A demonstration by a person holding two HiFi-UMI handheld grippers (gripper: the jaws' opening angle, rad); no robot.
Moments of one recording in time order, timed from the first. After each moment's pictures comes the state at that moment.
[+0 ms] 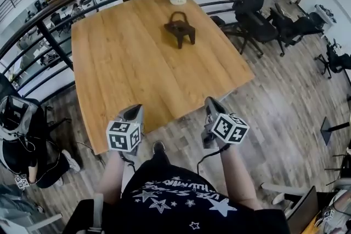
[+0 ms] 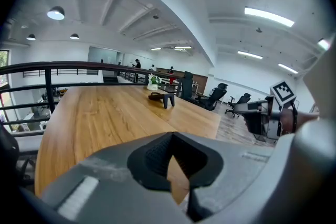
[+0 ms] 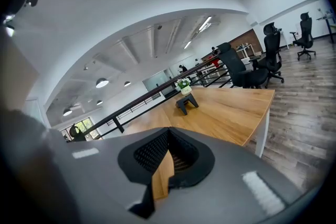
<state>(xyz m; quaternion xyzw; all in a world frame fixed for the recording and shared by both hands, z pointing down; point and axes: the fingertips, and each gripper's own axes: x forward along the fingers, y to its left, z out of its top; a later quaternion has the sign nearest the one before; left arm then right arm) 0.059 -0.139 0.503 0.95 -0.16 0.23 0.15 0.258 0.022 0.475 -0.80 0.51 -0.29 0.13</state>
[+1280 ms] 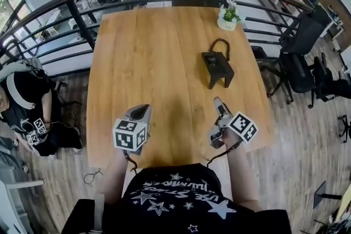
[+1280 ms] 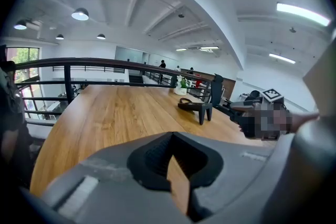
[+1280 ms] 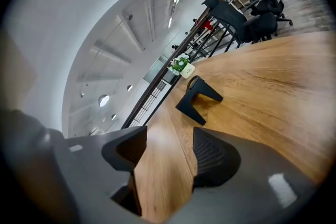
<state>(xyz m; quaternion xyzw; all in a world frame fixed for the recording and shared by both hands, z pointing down) 0.141 -0.294 0.531 0.91 -0.29 0.22 0.19 0.413 -0.202 0.536 -0.68 0.53 -0.43 0.25</state>
